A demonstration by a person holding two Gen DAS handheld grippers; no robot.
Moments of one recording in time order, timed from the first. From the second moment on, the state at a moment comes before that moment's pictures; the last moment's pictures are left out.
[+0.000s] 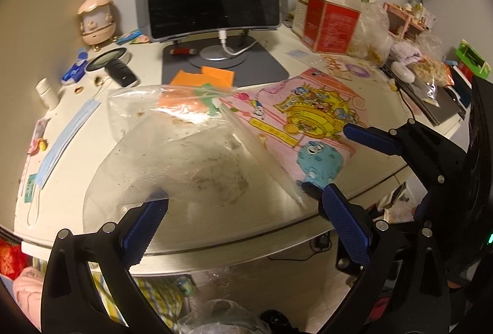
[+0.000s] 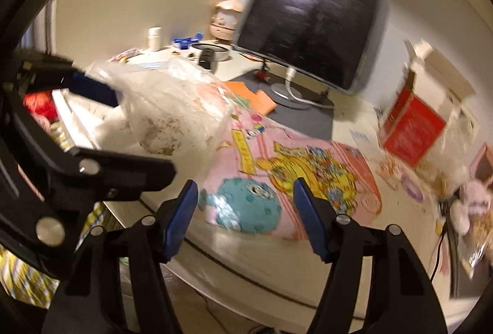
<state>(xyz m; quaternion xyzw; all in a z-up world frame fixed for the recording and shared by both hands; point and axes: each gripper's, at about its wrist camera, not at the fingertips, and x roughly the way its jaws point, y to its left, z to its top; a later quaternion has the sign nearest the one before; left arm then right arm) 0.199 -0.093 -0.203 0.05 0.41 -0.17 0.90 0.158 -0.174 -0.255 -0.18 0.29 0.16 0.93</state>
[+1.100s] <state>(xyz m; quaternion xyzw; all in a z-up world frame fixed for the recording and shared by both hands) 0.184 -0.012 -0.176 0.02 0.38 -0.08 0.92 0.164 -0.096 -0.241 -0.16 0.30 0.25 0.91</state>
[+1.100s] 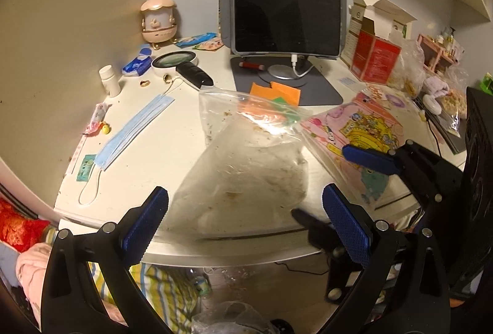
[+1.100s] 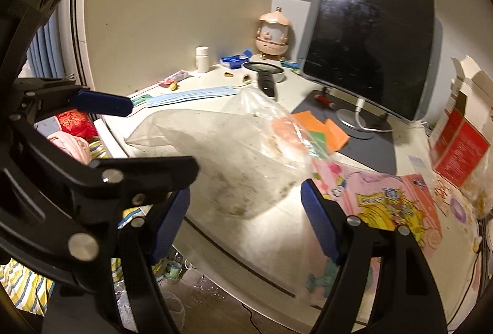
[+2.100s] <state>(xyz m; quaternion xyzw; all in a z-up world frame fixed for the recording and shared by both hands) 0.244 0.008 -0.201 -0.04 0.41 -0.09 0.91 0.201 -0.071 -0.265 -0.15 0.32 0.27 0.89</state>
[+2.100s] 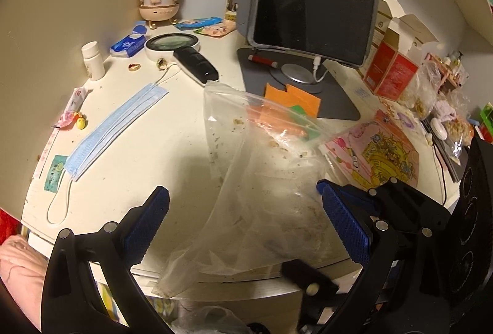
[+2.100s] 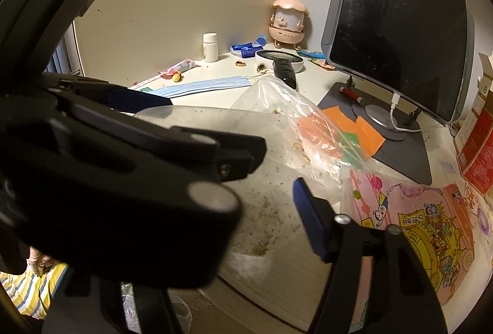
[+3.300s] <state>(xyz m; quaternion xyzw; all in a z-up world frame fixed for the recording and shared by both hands) 0.182 0.036 -0.147 -0.06 0.35 -0.09 0.93 0.139 -0.046 -0.223 -0.15 0.28 0.27 0.91</state>
